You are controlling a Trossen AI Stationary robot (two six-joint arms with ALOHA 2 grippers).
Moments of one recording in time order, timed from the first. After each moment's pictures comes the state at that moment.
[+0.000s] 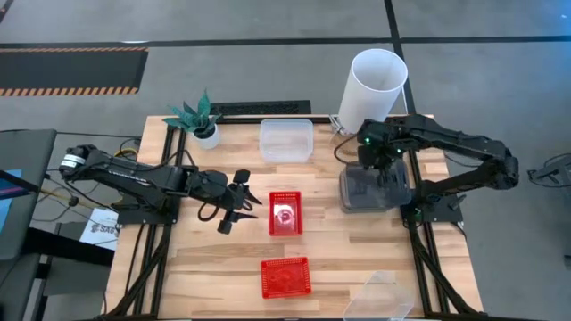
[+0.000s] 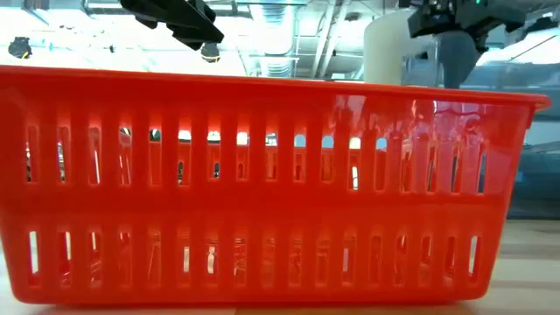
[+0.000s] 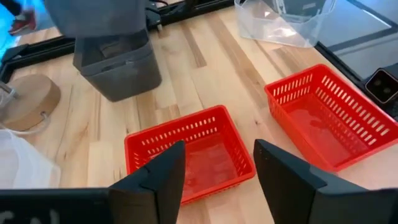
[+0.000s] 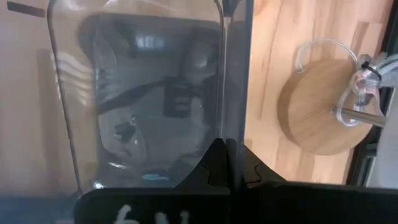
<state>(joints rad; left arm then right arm) -0.15 1.13 0.82 -0.23 0.04 0.18 -0.35 1.20 1.23 -1.39 0.05 -0.44</state>
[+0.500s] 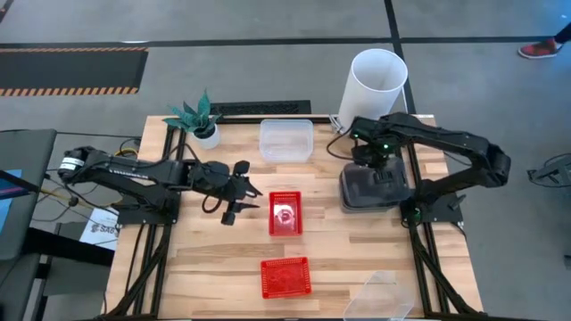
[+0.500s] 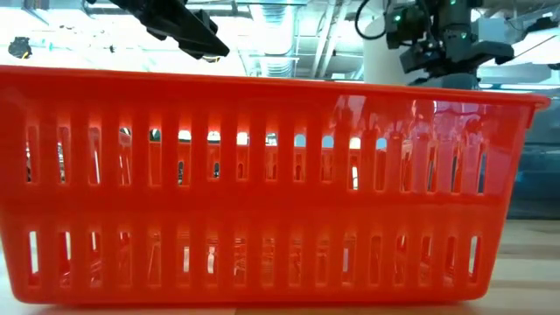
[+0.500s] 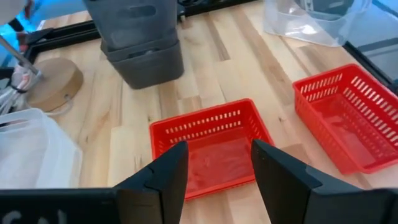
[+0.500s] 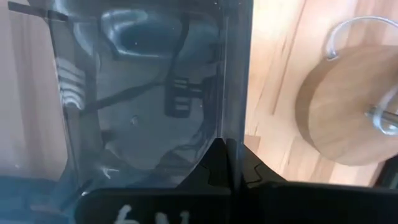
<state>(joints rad) -0.06 1.13 0.82 -0.24 0.06 0.18 -0.46 1.31 1.13 -1.31 -0.01 -0.60</state>
